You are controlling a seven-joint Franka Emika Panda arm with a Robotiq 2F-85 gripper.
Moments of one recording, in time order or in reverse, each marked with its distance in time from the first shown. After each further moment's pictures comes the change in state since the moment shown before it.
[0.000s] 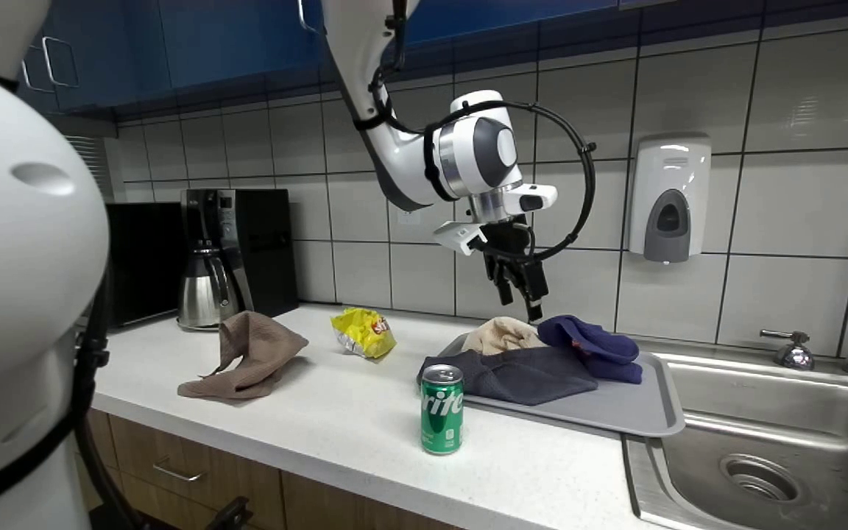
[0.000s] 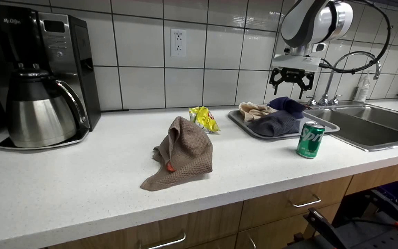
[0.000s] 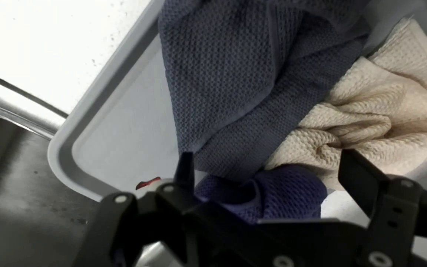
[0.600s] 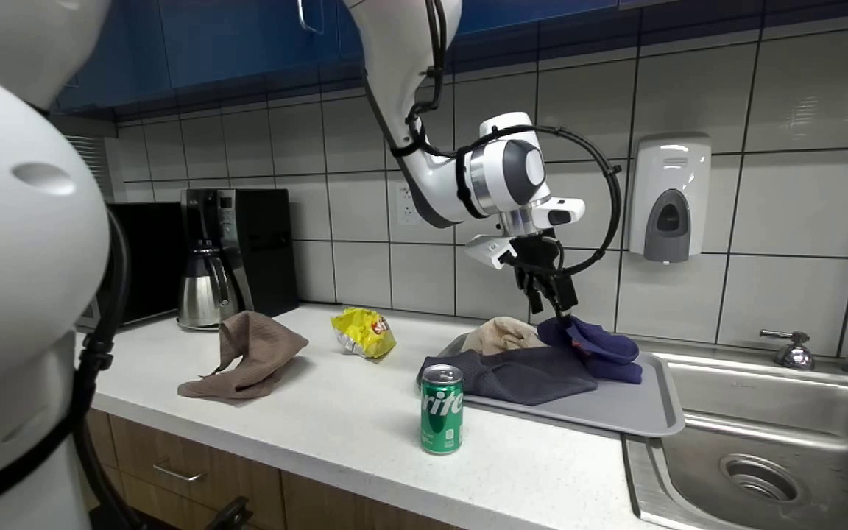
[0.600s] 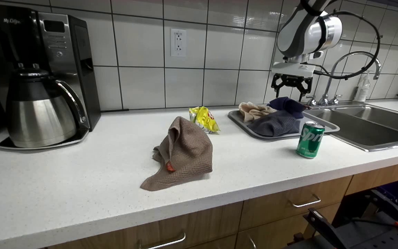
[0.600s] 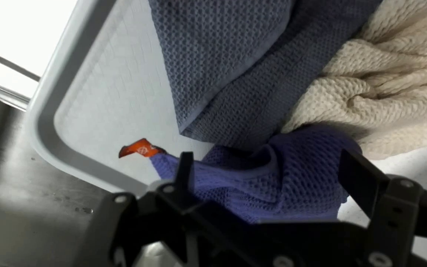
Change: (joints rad) arm 0.001 0.165 -0.055 0.171 0.035 0.000 0.000
